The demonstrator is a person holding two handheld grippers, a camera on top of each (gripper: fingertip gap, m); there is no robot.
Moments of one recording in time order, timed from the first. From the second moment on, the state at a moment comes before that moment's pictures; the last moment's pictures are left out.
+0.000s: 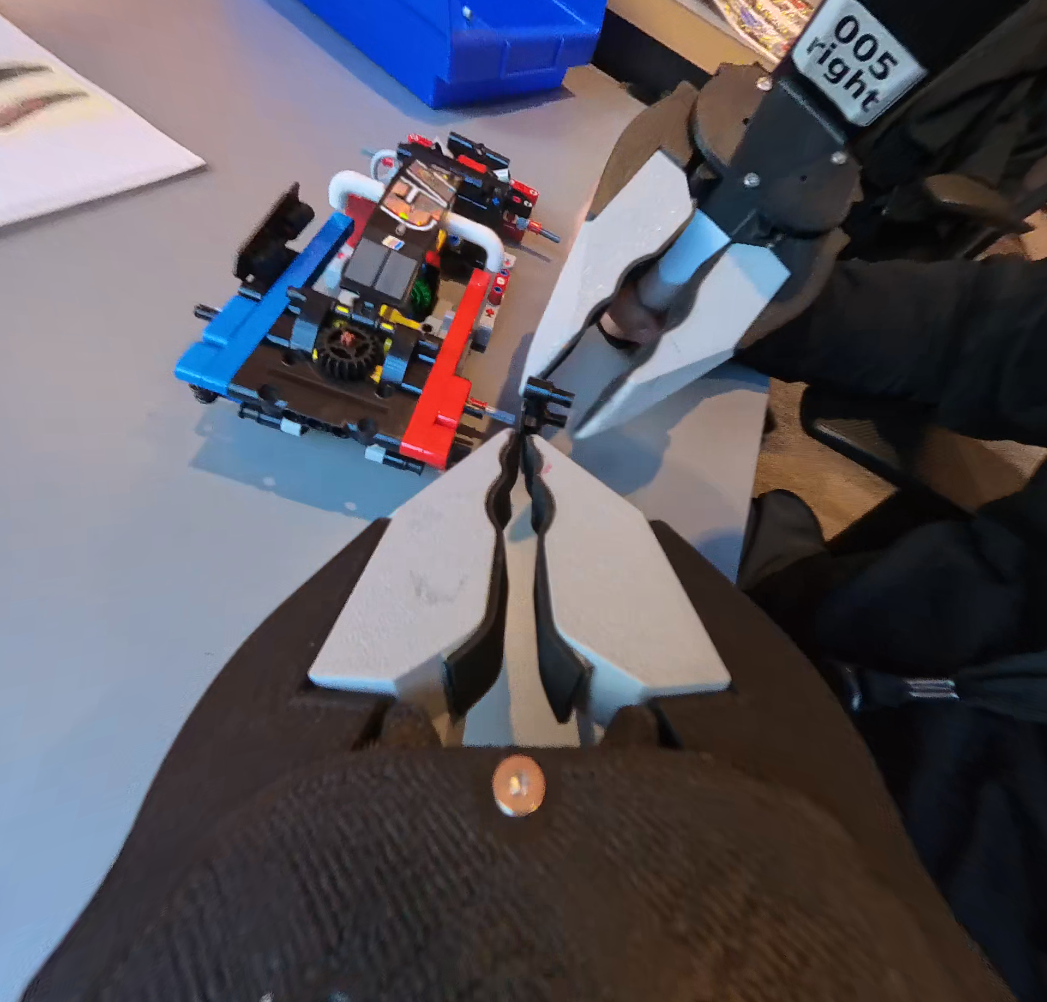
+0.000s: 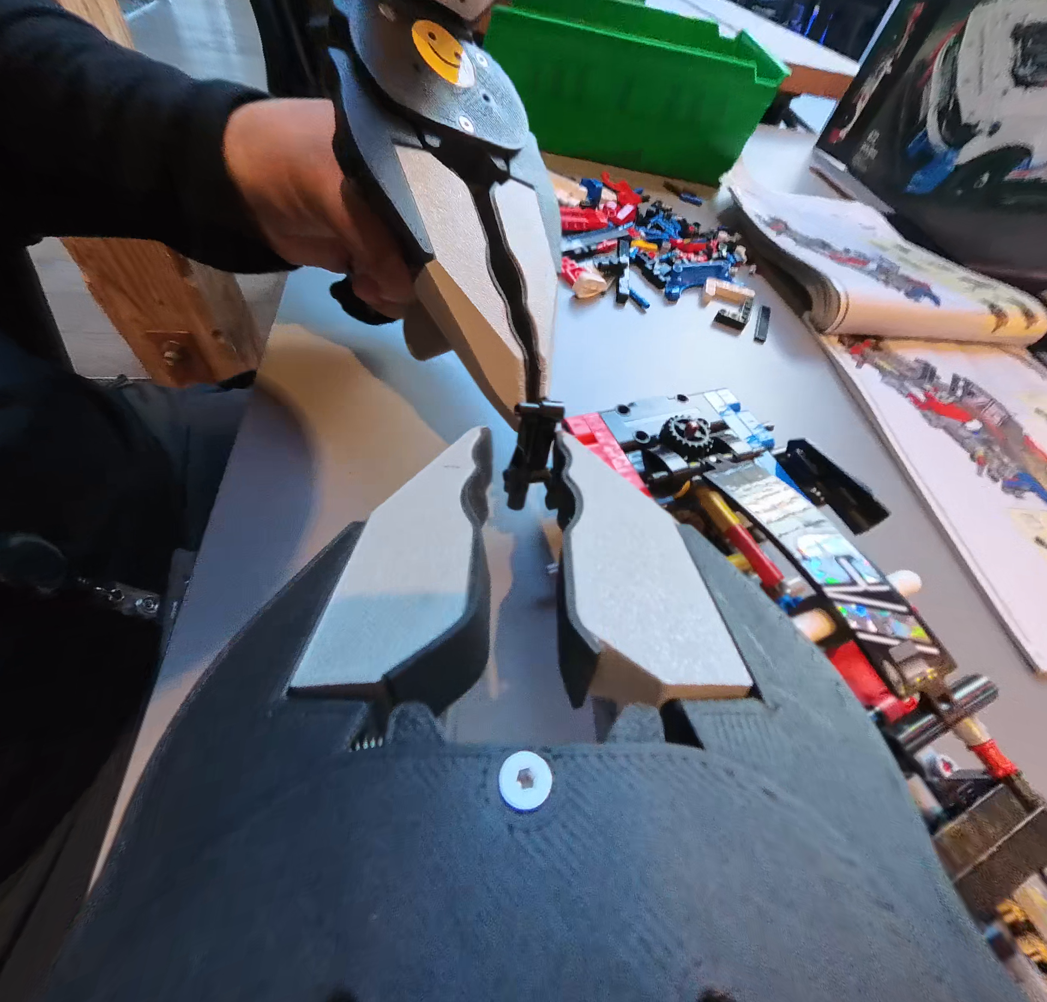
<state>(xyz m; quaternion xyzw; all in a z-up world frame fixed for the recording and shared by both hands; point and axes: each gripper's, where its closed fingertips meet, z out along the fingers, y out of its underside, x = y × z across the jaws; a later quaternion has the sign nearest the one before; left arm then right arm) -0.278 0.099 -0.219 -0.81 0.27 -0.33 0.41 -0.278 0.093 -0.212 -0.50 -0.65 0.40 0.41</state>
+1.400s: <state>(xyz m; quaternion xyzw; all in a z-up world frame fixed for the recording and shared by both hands) -0.280 0.105 -0.202 -0.77 0.08 -0.53 0.36 -0.276 0.112 -0.190 -0.52 -0.60 0.41 0.45</state>
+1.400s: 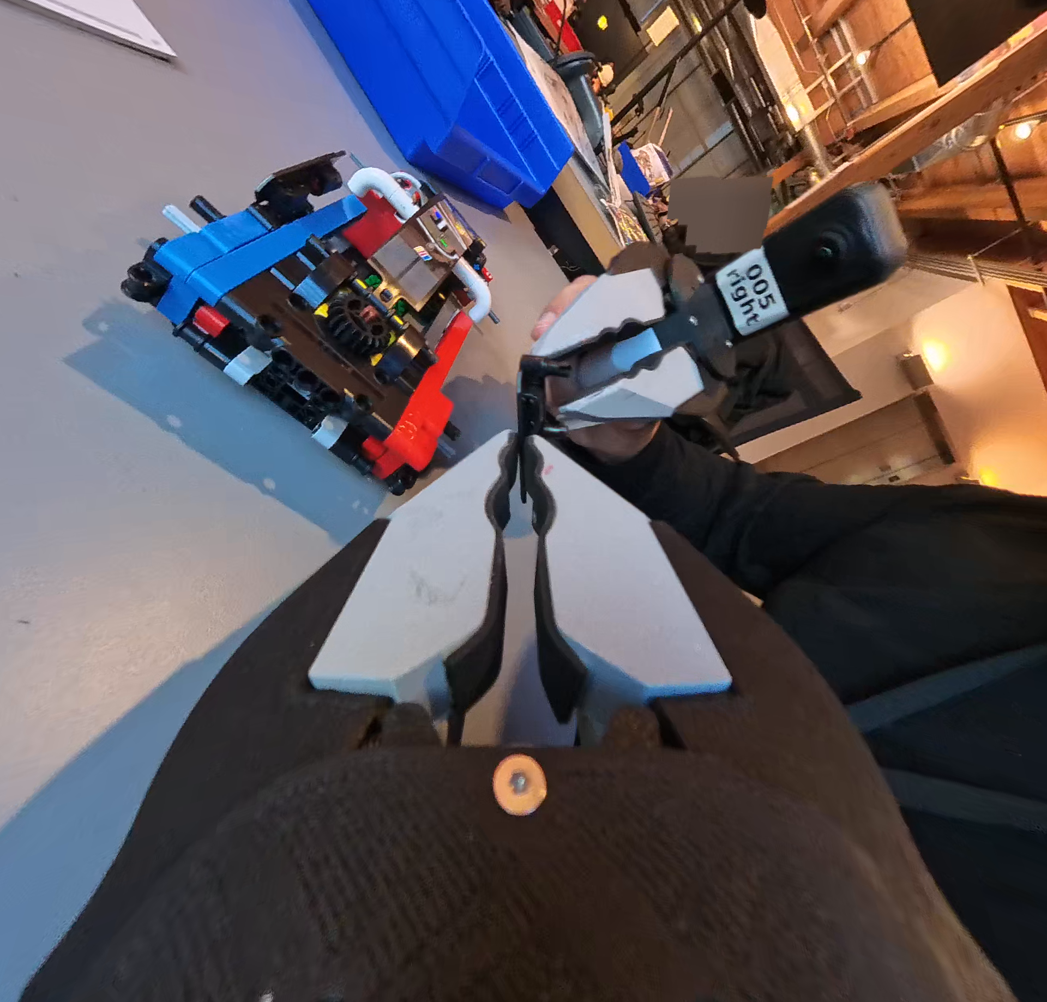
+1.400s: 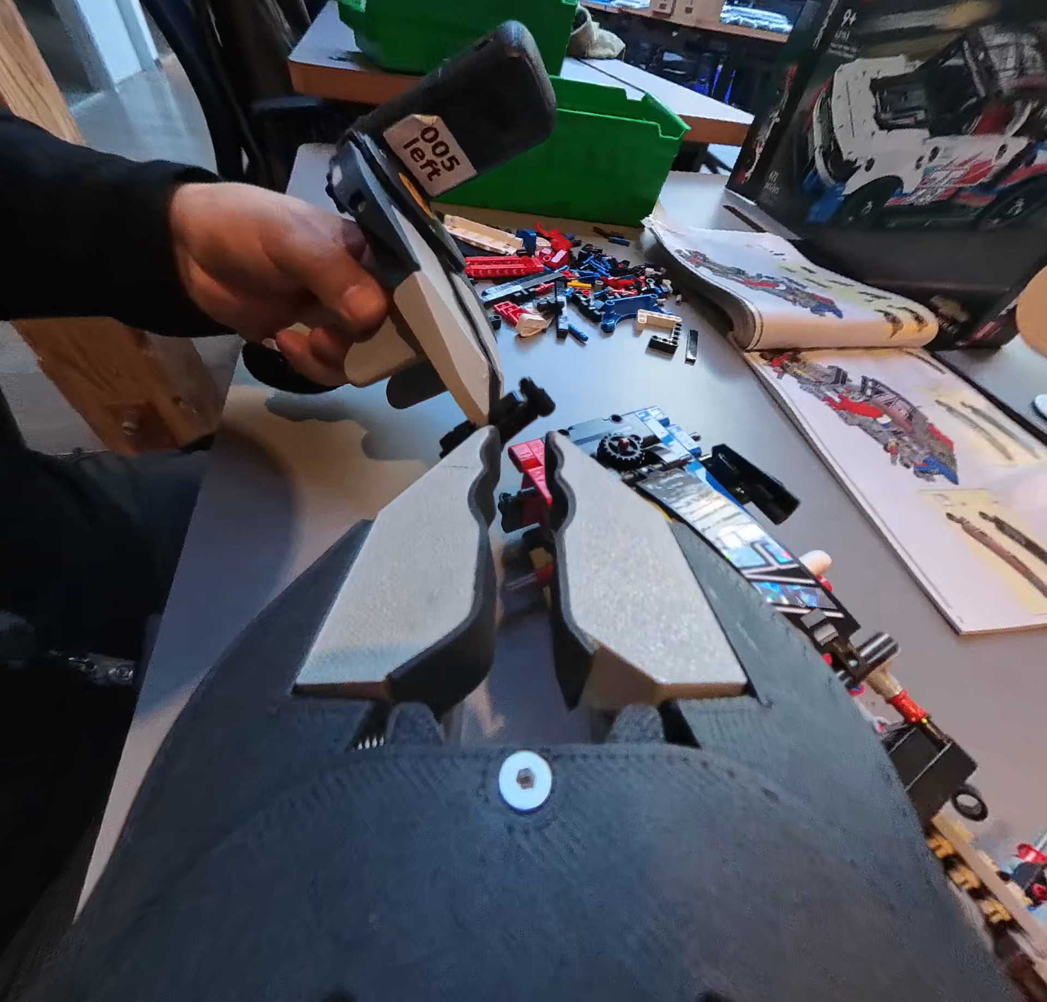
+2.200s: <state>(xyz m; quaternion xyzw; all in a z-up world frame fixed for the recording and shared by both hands) -0.276 0.100 -0.204 -0.79 0.16 -0.45 0.39 -0.281 0.110 -0.195 -0.51 -0.62 0.36 0.48</state>
